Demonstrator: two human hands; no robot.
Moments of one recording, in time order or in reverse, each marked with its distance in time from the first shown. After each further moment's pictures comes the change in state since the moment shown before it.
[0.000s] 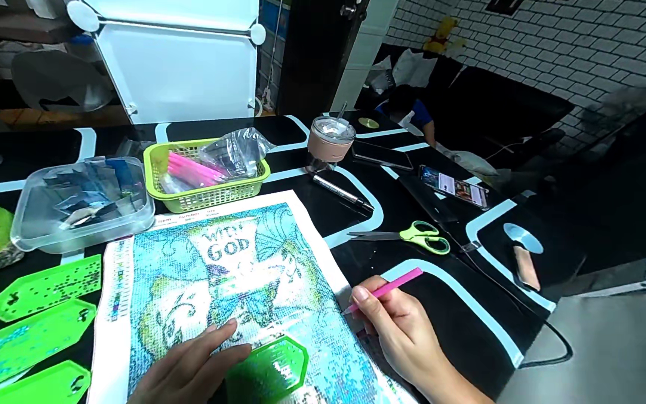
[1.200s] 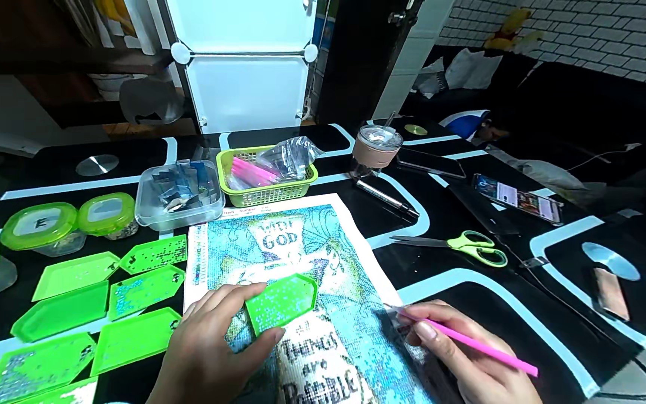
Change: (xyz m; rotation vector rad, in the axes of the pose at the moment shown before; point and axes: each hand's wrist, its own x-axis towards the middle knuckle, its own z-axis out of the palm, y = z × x) left_hand 0.004 -0.025 -0.001 0.054 0.450 -0.083; right_hand -0.027 -0.030 -0.015 0.175 -0.061 0.046
